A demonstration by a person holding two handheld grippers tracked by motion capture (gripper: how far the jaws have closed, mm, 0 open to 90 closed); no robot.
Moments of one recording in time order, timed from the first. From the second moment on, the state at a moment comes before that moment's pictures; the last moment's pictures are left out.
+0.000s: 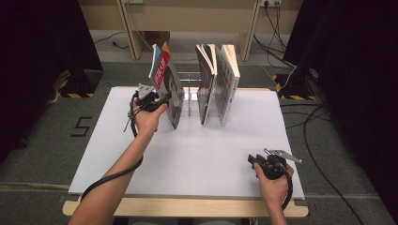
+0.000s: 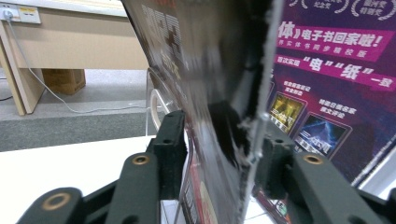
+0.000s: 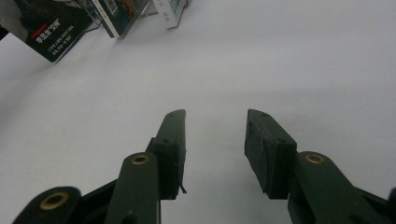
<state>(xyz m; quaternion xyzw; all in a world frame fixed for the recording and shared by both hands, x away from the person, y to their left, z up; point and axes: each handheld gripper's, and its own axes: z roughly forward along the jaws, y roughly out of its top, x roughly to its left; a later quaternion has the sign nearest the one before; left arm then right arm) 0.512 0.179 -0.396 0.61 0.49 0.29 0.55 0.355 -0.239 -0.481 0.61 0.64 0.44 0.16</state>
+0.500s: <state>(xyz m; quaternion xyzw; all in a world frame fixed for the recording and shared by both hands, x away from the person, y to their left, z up) 0.499 0.185 -0.394 0.62 0.49 0.28 0.55 0.355 -0.236 -0.481 0.61 0.64 0.44 0.16</state>
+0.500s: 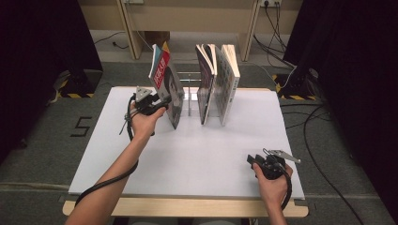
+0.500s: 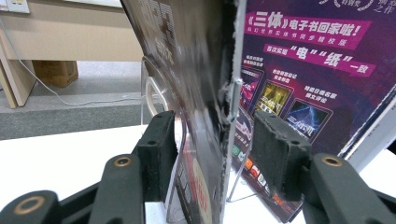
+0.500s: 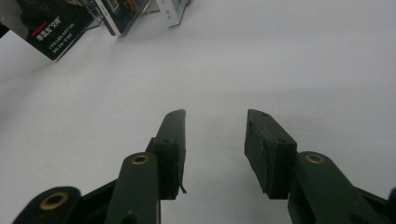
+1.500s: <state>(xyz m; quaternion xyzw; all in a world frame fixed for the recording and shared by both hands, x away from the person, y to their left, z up) 0.474 0.207 -0.397 0.65 0.49 0.25 0.53 0.355 -0.235 -0.482 0.61 0.64 0.43 0.16</state>
